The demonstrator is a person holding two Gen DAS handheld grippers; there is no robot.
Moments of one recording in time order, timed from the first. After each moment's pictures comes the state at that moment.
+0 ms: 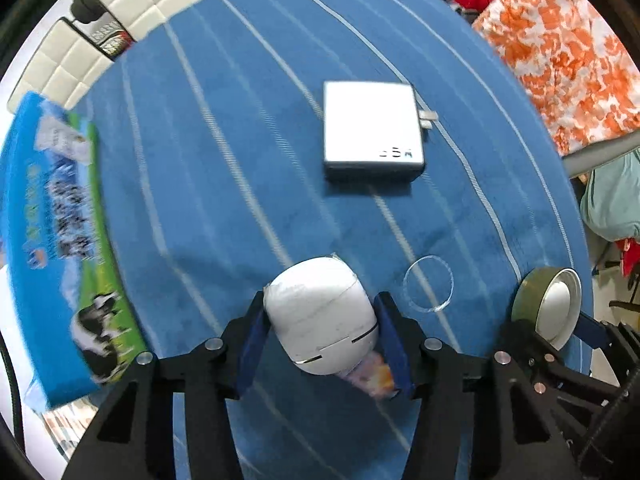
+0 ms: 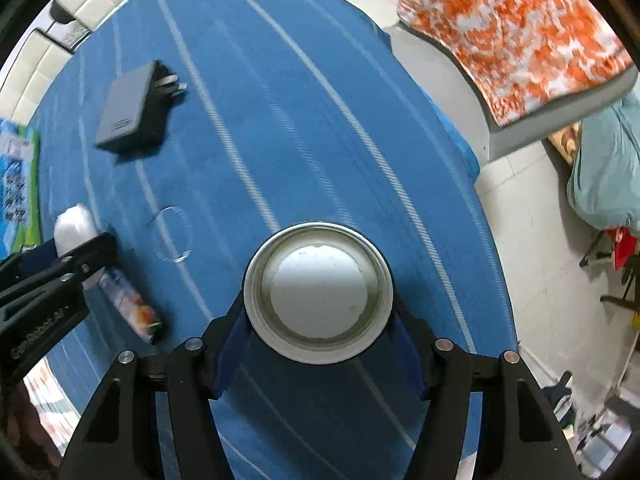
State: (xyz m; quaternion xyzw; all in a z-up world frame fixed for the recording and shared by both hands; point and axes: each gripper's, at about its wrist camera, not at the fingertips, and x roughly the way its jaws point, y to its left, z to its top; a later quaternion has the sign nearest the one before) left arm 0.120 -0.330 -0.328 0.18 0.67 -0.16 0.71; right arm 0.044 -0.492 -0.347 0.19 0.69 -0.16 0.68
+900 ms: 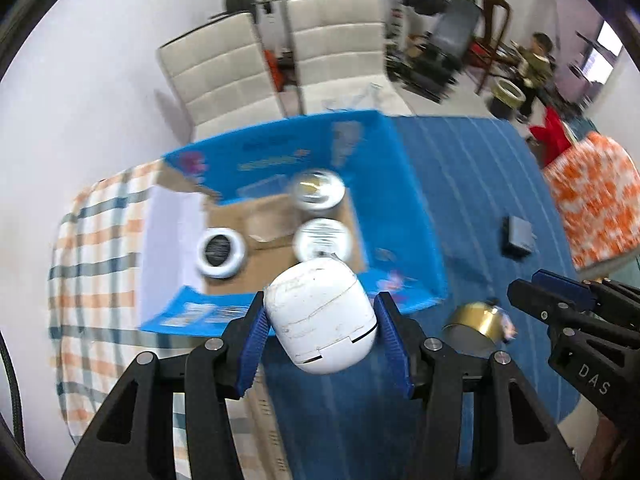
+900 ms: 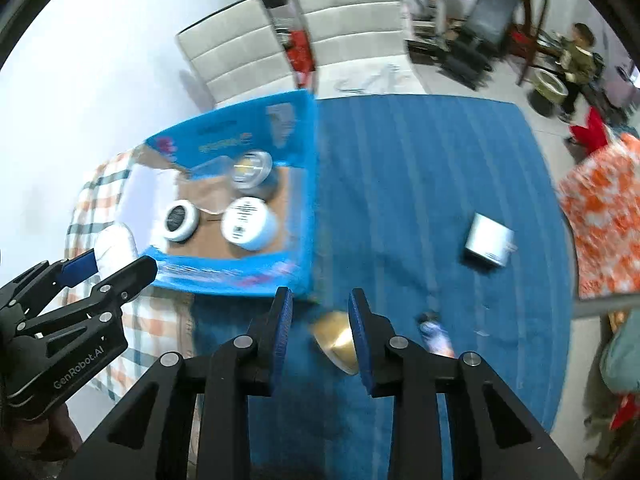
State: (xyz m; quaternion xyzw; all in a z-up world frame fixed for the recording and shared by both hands) left arm 0.119 -0.034 -0.151 0.07 0.57 -0.04 0.82; right arm 0.113 -0.233 -0.175 0.09 0.60 0.08 0.79
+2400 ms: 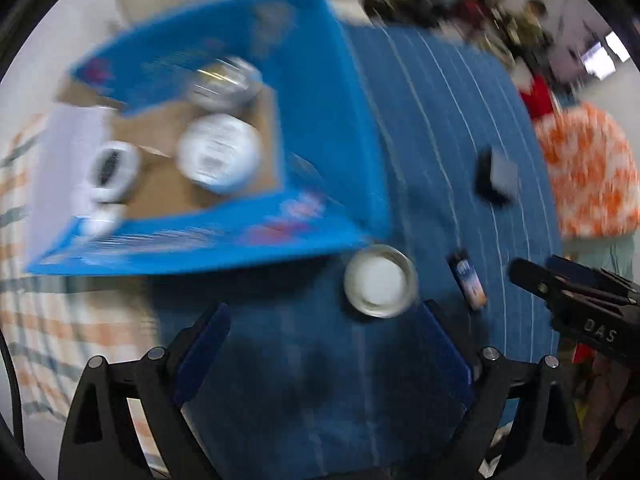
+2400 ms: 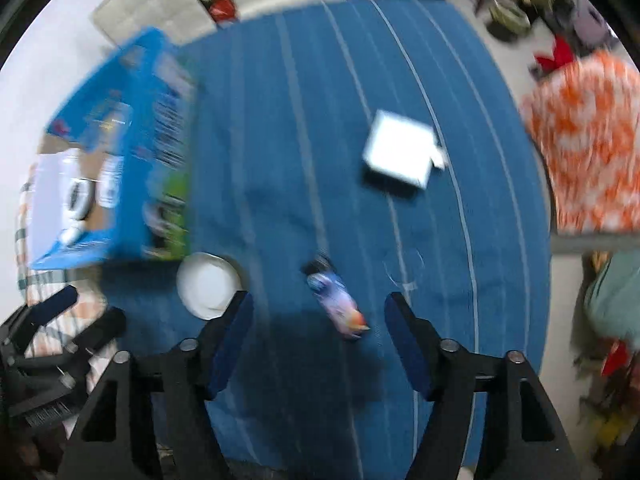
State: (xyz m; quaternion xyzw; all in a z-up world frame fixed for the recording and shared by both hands) left arm 0.119 -0.127 -0.267 0.02 0.68 -0.09 0.73; right arm 0.109 -0.361 -0.293 0.11 0.70 -0.02 0.71
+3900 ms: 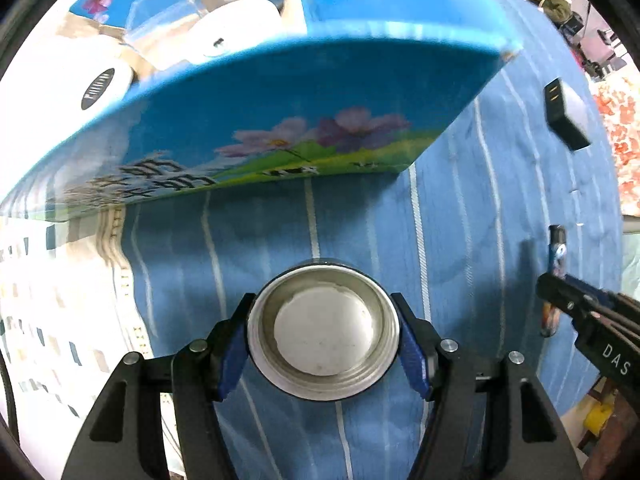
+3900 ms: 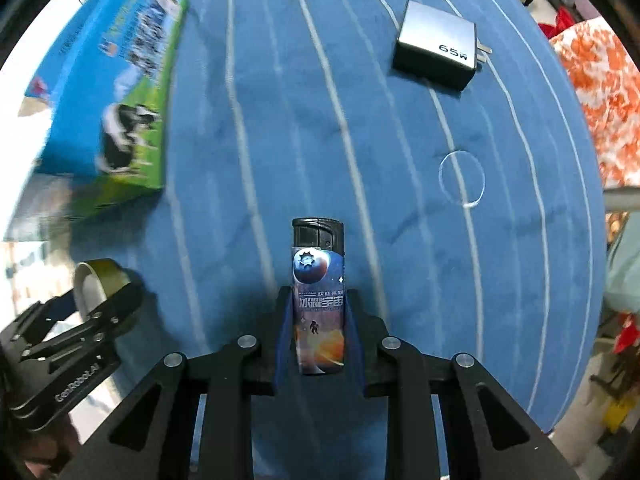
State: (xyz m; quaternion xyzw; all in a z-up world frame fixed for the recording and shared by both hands) left arm 0.072 -0.068 -0.333 0.04 0.70 -0.04 0.71; right arm 0.040 -0.306 -0.345 0.12 0.71 -0.01 0.69
